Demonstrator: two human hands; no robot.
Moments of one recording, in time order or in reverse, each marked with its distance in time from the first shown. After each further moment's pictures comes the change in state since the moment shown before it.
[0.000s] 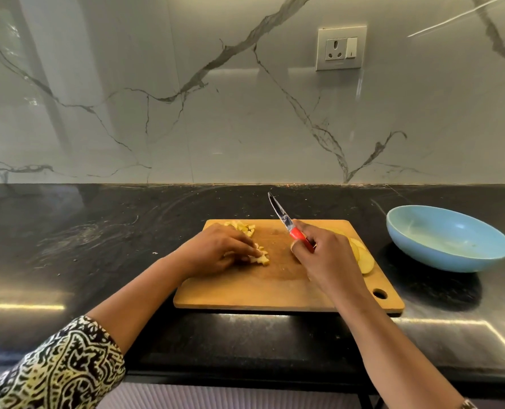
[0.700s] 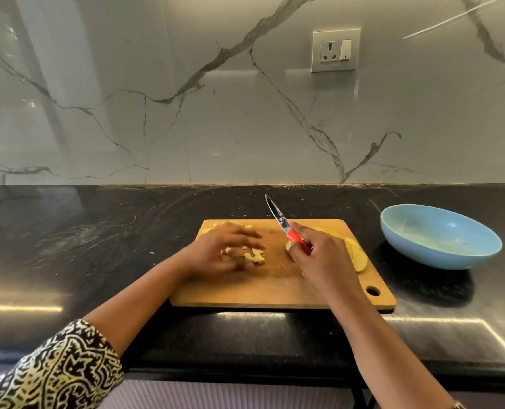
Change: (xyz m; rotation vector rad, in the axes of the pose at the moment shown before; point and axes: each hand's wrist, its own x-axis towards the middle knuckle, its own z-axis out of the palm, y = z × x) left_hand -0.002 0.014 0.001 -0.316 0.059 -0.133; right_hand -0.006 0.005 0.000 -0.006 0.007 -0.015
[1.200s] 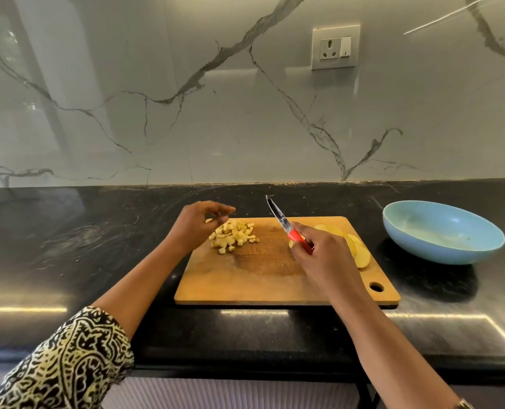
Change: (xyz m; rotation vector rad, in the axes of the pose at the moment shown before) left_hand 0.011 -0.026 -0.023 -0.009 0.377 -0.328; right_hand -0.003 0.000 0.001 -0.009 0.012 -0.041
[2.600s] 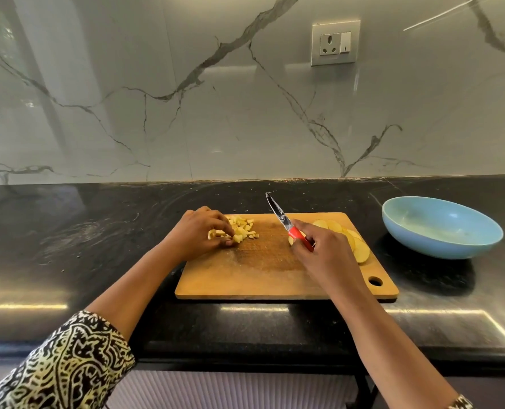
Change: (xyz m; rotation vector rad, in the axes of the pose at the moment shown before) left_hand -0.013 -0.008 -0.001 0.396 -0.260 0.180; right_hand -0.002 0.002 0.001 0.002 -0.025 0.039
